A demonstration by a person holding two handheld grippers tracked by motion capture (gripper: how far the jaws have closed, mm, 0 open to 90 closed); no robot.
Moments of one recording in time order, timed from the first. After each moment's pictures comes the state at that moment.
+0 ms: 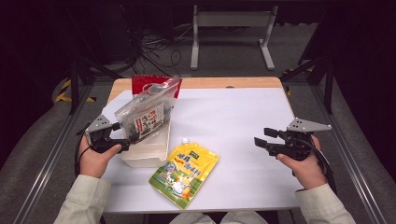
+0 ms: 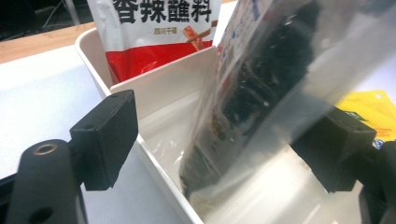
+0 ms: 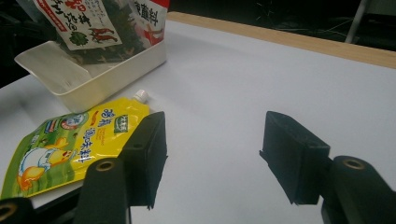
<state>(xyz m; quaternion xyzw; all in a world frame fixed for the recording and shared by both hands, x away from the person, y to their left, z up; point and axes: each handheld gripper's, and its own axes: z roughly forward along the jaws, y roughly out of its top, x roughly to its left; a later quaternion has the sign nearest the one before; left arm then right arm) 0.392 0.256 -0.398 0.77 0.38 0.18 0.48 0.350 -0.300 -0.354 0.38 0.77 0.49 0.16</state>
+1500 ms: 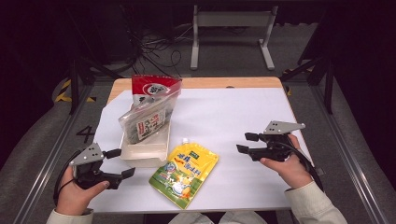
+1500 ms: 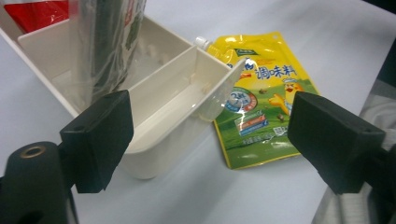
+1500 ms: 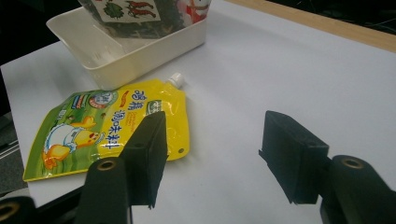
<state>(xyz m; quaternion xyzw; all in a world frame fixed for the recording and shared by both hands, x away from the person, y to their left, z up) 0.304 0.257 -0.384 0.82 0.32 0.12 0.47 0.357 -0.254 -0.365 0.31 0.81 0.47 0.13</state>
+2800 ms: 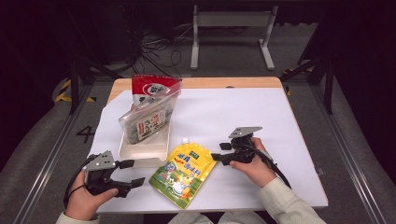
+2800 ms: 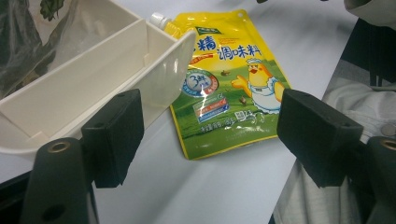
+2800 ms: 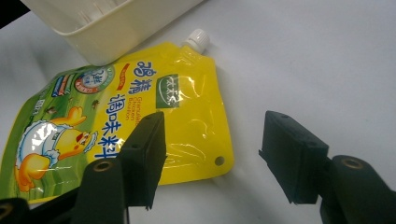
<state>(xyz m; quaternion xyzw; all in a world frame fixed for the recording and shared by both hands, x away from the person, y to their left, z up) 0.296 0.236 -0.400 0.83 0.30 0.06 0.46 0.383 -0.184 -0.421 0.35 0.84 0.42 0.06</state>
